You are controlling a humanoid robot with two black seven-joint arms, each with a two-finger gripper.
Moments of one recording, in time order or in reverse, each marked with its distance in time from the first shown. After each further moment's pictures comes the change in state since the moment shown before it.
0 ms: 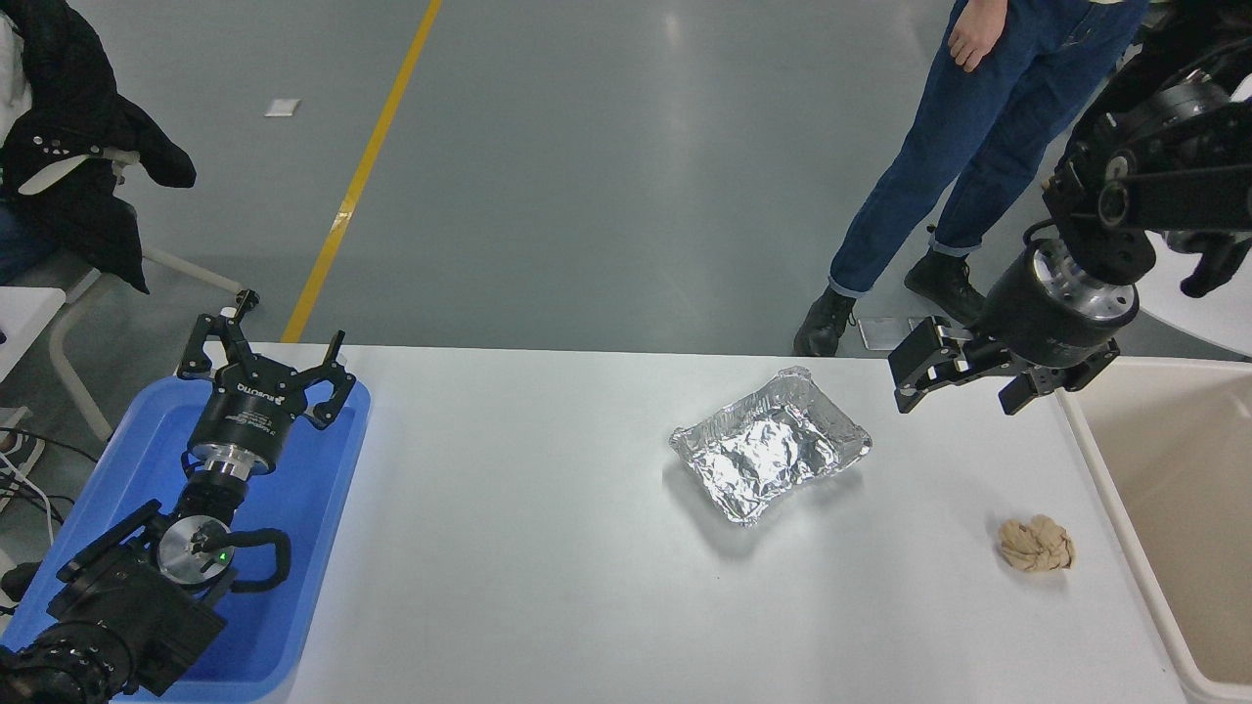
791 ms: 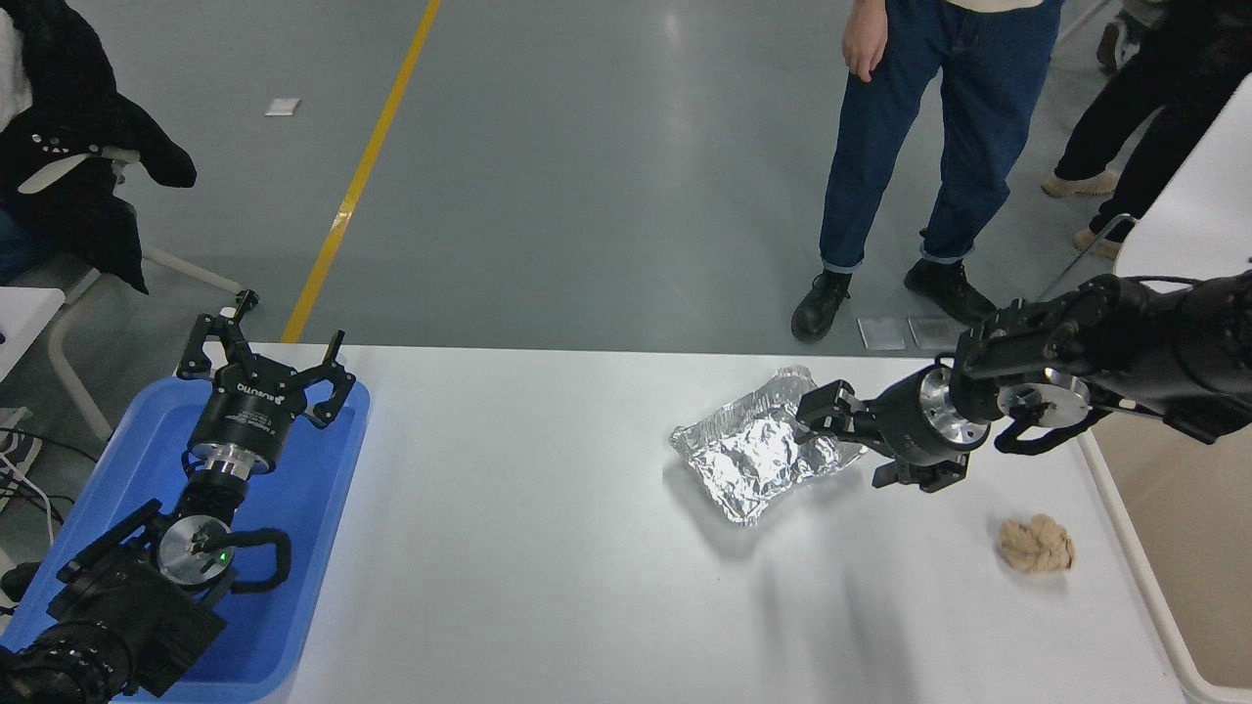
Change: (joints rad) left arm 0.000 0.000 0.000 0.000 0.000 0.000 0.000; right arm -0.452 0.159 0.108 -0.142 0.492 -0.443 -0.002
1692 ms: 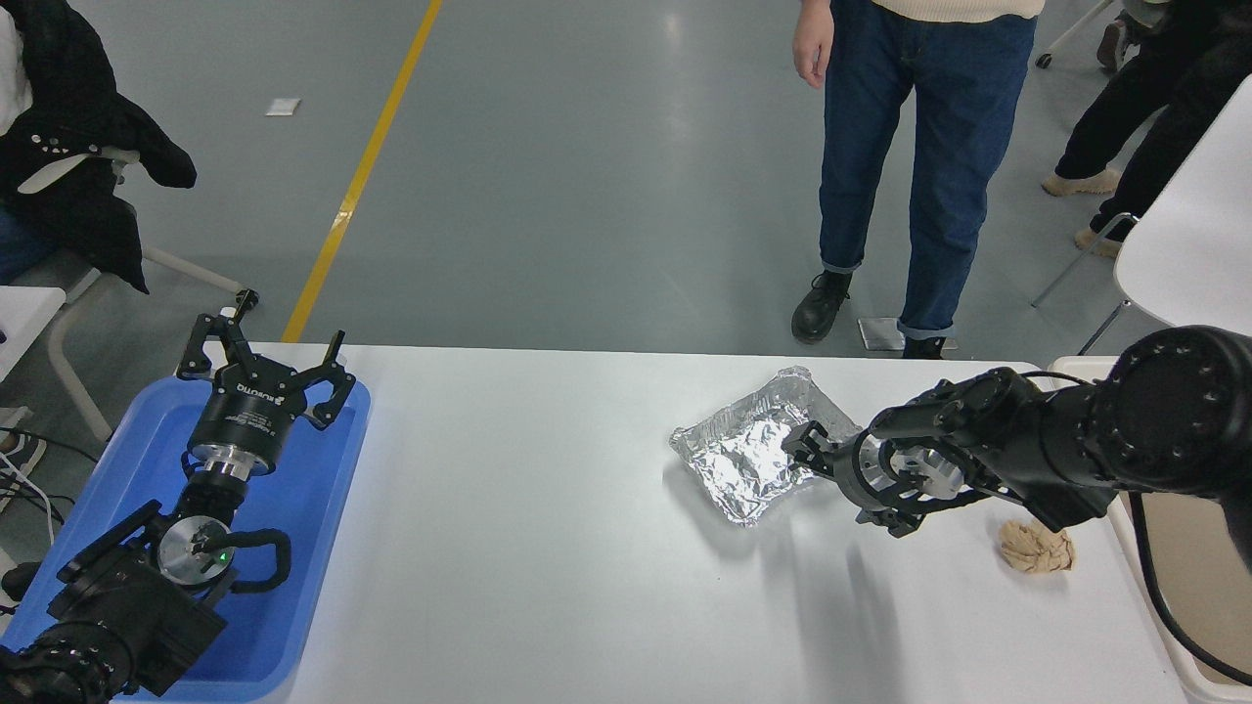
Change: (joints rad) left arm 0.000 0.000 0.000 0.000 0.000 0.000 0.000; right arm -0.223 0.132 0.144 -0.325 0.167 -0.117 -0.337
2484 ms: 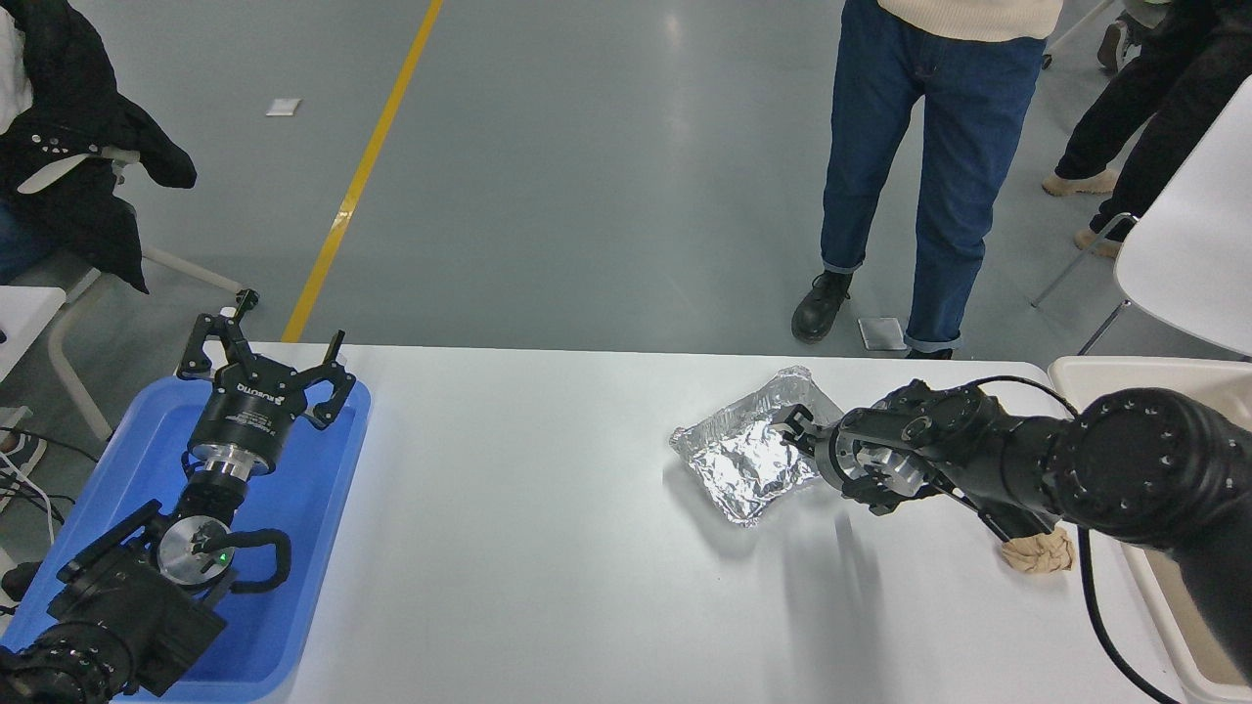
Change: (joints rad) left arm 0.000 0.000 0.000 0.000 0.000 0.000 0.000; right arm -0.148 0.030 0.143 -0.207 -0.167 -0.085 -0.032
